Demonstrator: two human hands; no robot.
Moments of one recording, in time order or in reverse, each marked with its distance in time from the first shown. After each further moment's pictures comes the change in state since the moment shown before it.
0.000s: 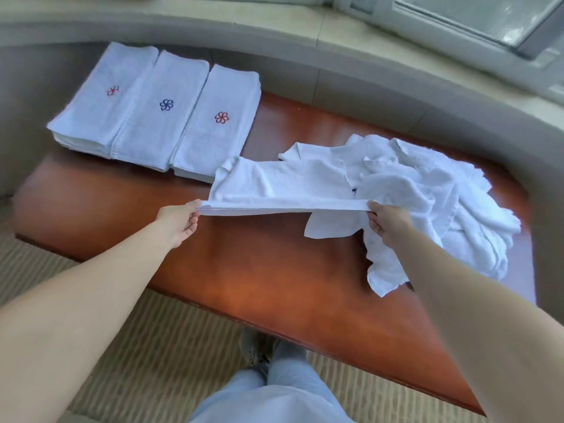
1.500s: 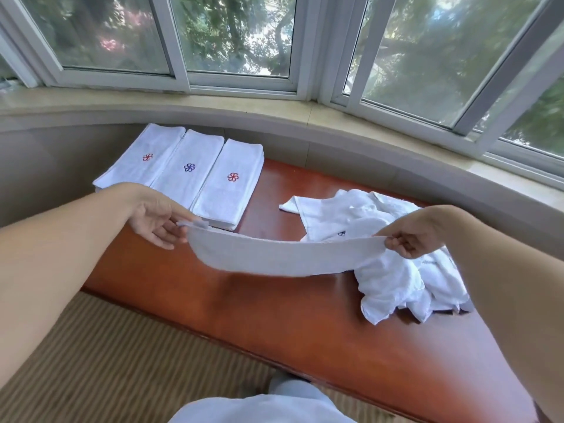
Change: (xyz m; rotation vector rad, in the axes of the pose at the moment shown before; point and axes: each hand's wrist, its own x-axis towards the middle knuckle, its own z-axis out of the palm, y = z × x) left_hand -0.103 0.149 -0.080 0.760 -0.497 -0.220; right_hand -0.107 -0.127 -0.073 -0.614 -0.494 0.344
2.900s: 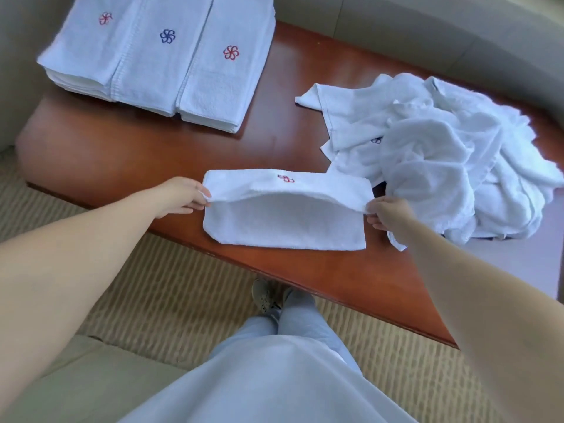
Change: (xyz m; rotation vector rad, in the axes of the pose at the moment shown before) left_hand 0.185 -0.112 0.062 0.045 0.294 0.104; right_hand 0.198 0.110 0.107 0.156 0.389 -0.251
